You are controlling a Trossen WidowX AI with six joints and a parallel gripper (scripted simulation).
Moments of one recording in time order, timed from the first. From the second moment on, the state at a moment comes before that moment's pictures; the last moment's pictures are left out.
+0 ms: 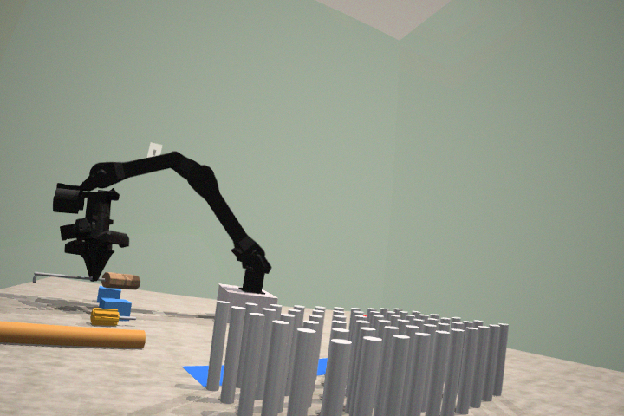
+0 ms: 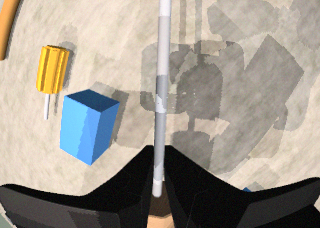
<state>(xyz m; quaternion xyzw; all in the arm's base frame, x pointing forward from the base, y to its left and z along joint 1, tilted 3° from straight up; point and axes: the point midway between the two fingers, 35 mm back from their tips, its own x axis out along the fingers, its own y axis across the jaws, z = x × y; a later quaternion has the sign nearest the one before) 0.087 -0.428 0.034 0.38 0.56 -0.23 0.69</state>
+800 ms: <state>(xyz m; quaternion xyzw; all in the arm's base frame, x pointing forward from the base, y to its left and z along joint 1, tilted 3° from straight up) 0.090 -0.423 0.011 0.35 0.58 -0.20 0.71</state>
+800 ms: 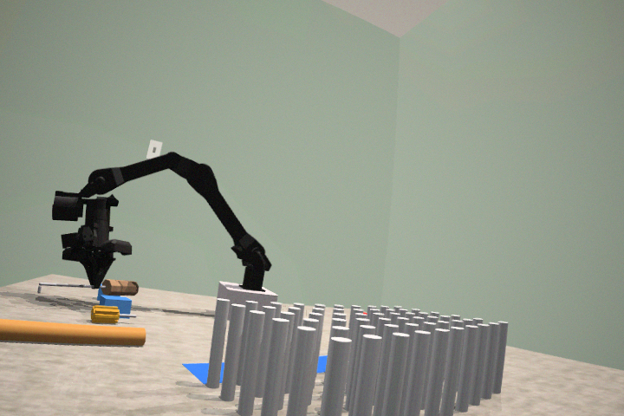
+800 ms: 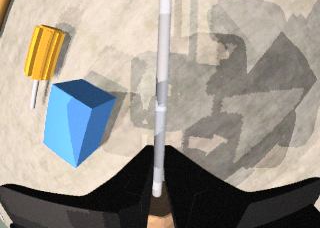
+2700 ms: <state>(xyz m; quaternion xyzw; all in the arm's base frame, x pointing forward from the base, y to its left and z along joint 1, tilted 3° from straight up) 0.088 -0.424 0.050 0.34 0.58 -0.21 0.71</state>
